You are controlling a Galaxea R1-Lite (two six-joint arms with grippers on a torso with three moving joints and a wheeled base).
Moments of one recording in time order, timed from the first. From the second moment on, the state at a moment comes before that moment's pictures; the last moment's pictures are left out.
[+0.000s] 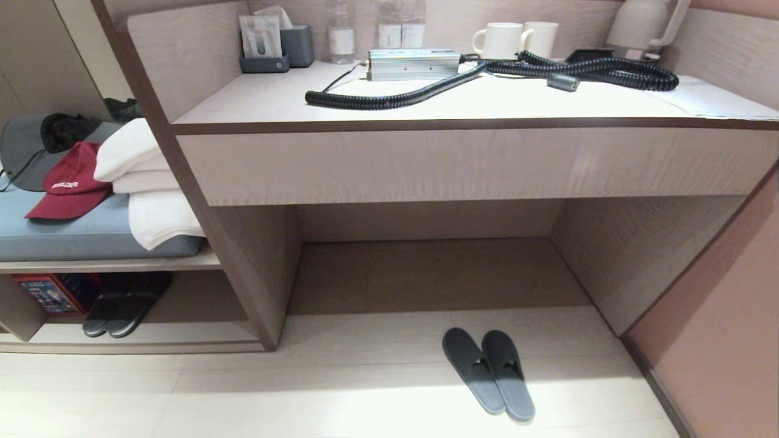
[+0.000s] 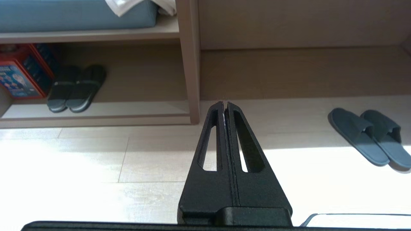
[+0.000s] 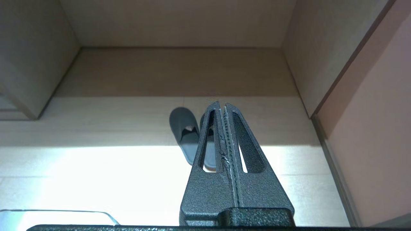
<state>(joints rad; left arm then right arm) 0.00 0.00 0.00 0.00 0.00 -0.01 0.00 0.00 0.00 0.00 -0.01 0.02</state>
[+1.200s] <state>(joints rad) 0.00 0.00 0.00 0.00 0.00 -0.01 0.00 0.00 0.00 0.00 -0.01 0.02</state>
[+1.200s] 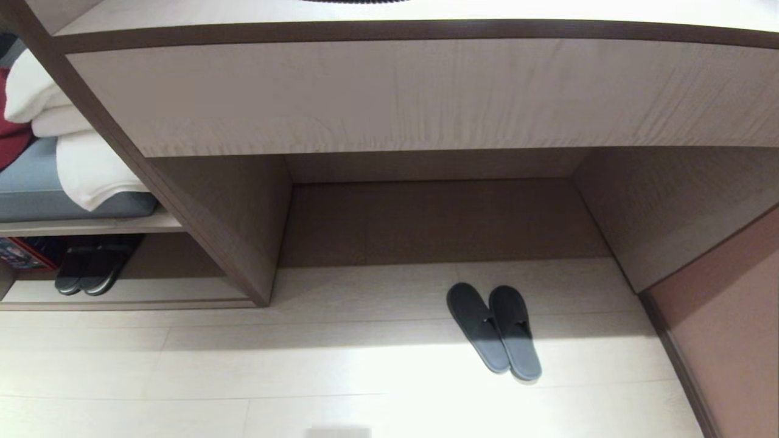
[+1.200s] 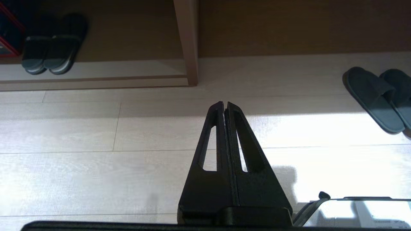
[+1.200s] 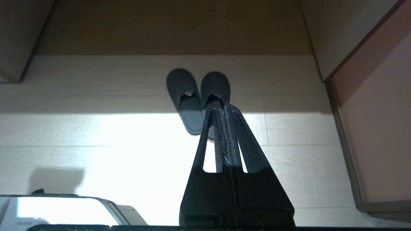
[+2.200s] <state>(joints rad) 0.00 0.00 0.00 0.00 0.00 -0.01 0.00 0.00 0.00 0.00 -0.01 0.02</state>
